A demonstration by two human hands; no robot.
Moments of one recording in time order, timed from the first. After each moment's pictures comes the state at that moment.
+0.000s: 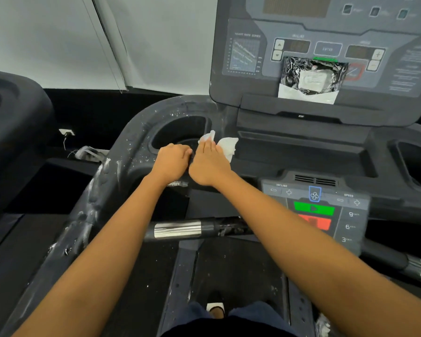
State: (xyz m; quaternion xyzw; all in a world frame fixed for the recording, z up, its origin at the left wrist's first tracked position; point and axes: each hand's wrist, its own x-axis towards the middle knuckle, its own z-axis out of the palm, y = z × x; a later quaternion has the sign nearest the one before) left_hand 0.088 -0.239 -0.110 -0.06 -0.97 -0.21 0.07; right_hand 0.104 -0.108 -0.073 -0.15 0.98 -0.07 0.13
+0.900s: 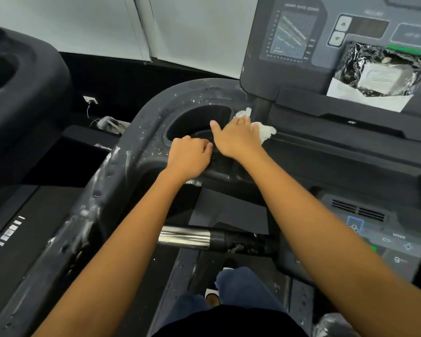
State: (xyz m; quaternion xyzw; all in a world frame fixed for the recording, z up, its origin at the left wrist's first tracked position) left_hand 0.080 -0.227 -0.105 0.00 -0.99 -0.13 0.07; right_hand 0.036 -0.107 -0.055 -0.09 0.98 -0.09 0.15
